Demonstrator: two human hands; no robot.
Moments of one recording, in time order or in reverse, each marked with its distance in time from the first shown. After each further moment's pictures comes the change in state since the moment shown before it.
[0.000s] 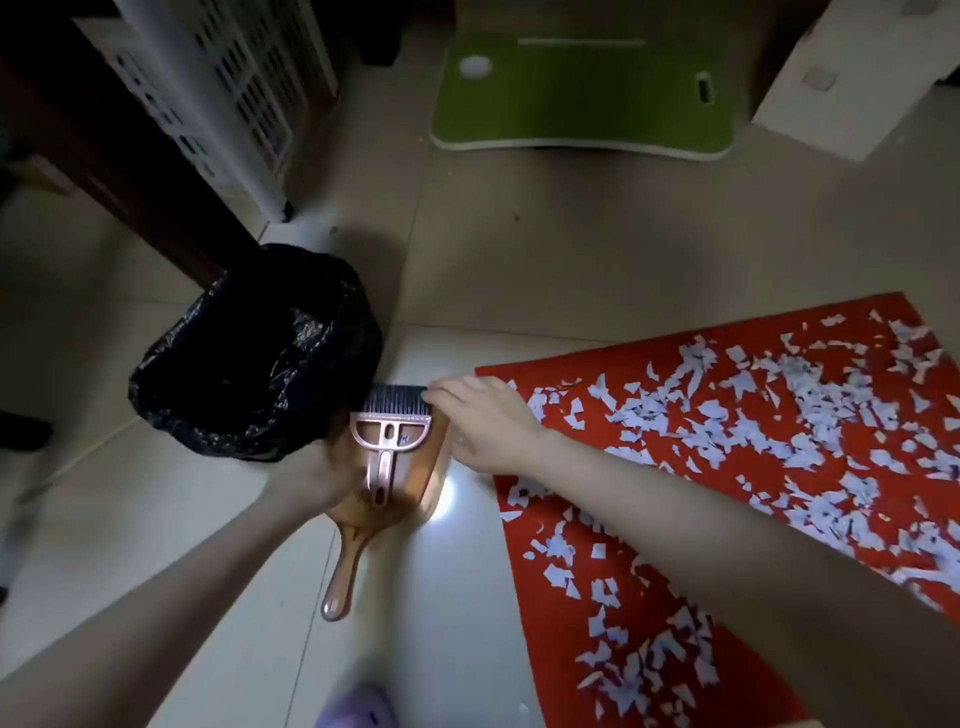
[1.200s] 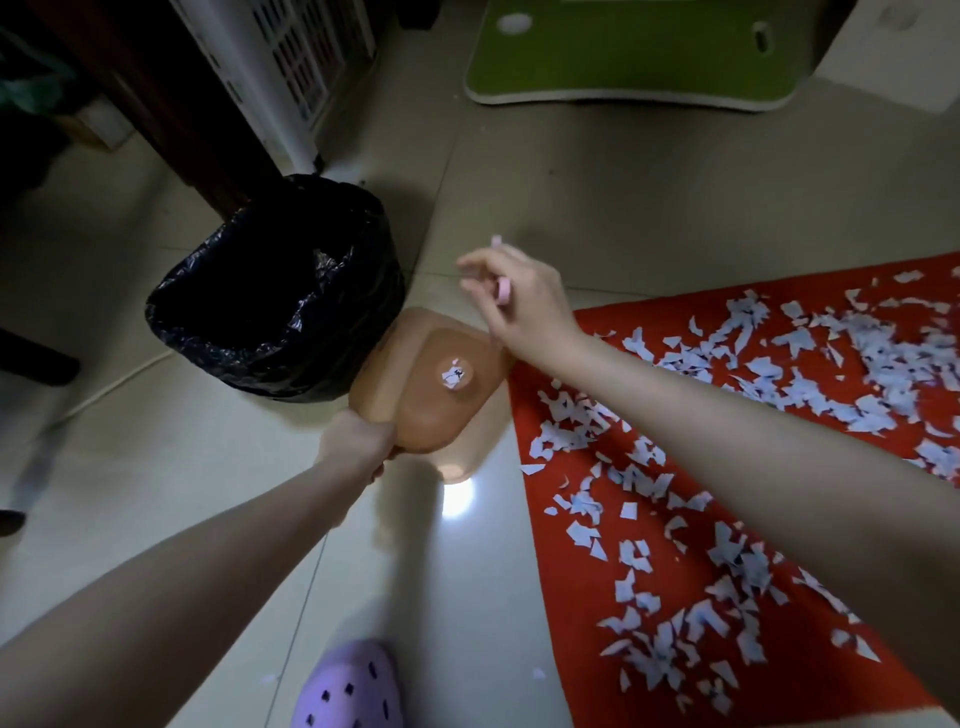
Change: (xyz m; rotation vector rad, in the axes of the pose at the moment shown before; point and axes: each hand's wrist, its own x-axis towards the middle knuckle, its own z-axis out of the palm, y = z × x) left_hand 0.011 -0.021 0.086 -0.622 0.165 -0.242; right_hand 0.011 -0.001 -0.005 0.399 0.679 -0.003
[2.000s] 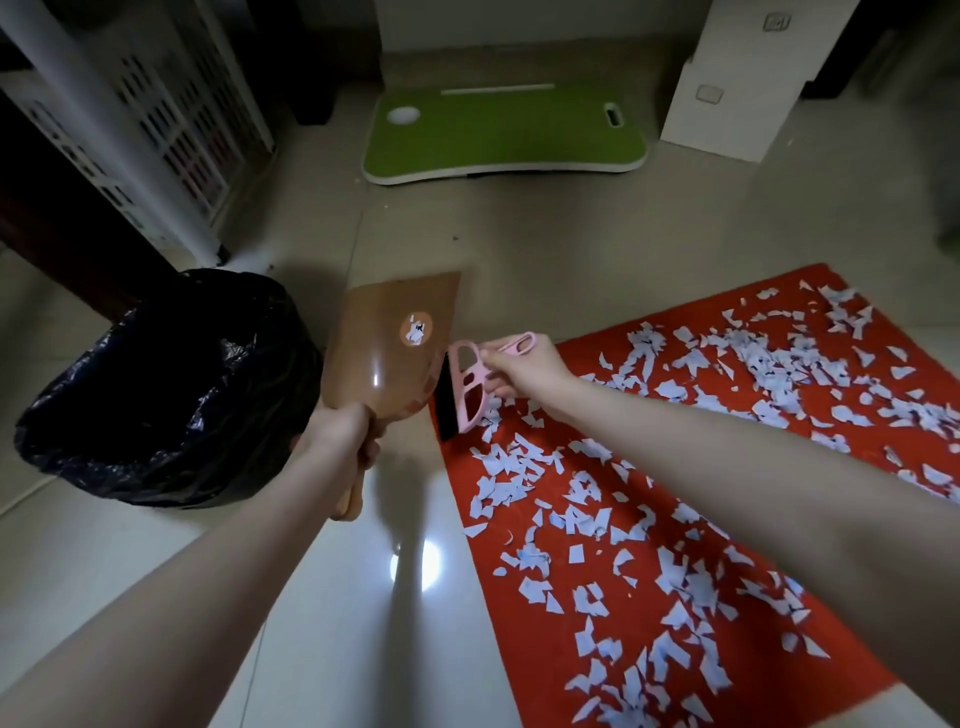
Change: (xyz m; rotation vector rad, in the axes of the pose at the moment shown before) left_hand 0.020 0.097 0.044 -0.346 -0.056 0.064; right_hand -0.026 0.069 -0.055 0.500 -0.015 1.040
